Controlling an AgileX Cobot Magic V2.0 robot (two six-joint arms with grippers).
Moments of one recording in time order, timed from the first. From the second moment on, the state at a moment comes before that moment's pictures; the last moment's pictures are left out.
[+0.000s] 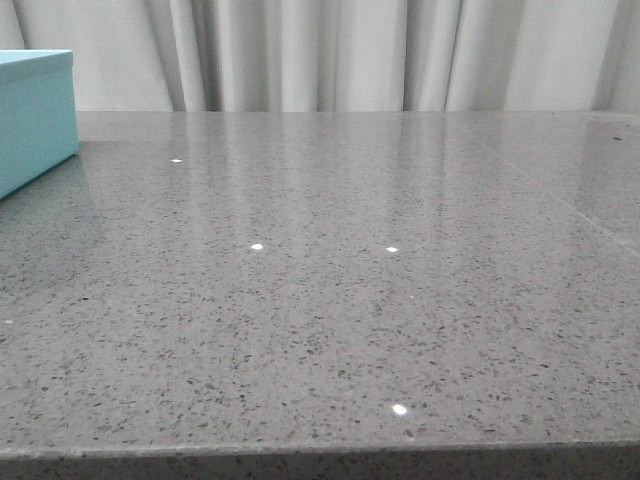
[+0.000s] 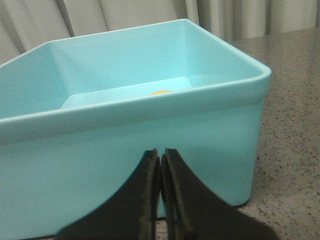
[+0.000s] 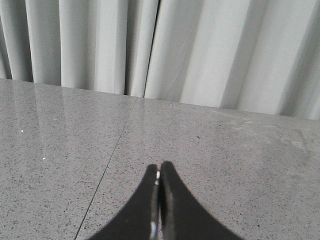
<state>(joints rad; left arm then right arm) -0.04 -0.01 0.00 0.10 0.16 0.01 0.82 0.20 -0.41 -1.17 0.75 1.01</state>
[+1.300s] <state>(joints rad) -0.04 -0.01 0.00 0.10 0.16 0.01 0.12 0.01 -0.04 -0.10 0.08 0.09</state>
